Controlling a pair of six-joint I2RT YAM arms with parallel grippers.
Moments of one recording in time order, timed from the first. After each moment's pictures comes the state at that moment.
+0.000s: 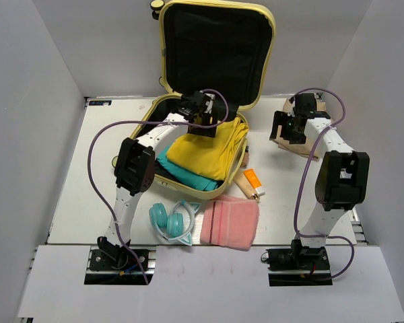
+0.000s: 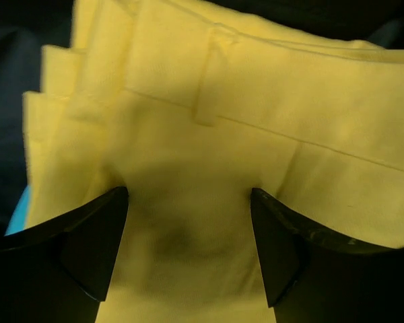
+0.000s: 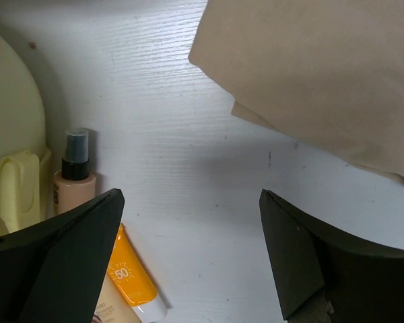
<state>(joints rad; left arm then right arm) -0.56 2.27 1.99 -0.59 -0.05 -0.25 0.03 1.80 1.43 -0.61 -0.12 0.15</state>
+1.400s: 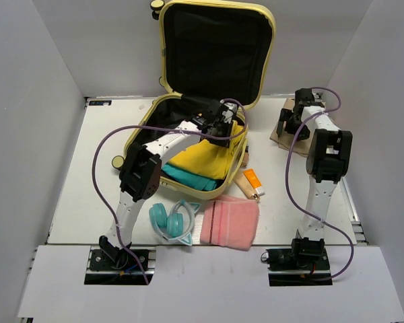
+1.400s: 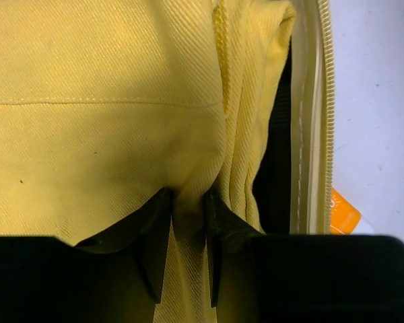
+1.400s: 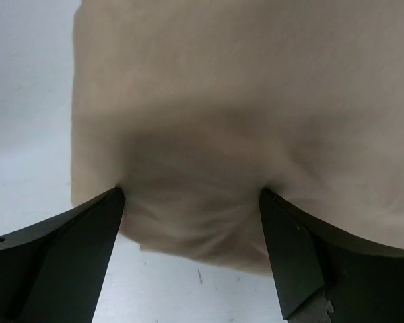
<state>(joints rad) -0.70 2.24 1.95 -0.57 0.08 -0.28 -0.04 2.23 1.81 -0.69 0.03 0.15</state>
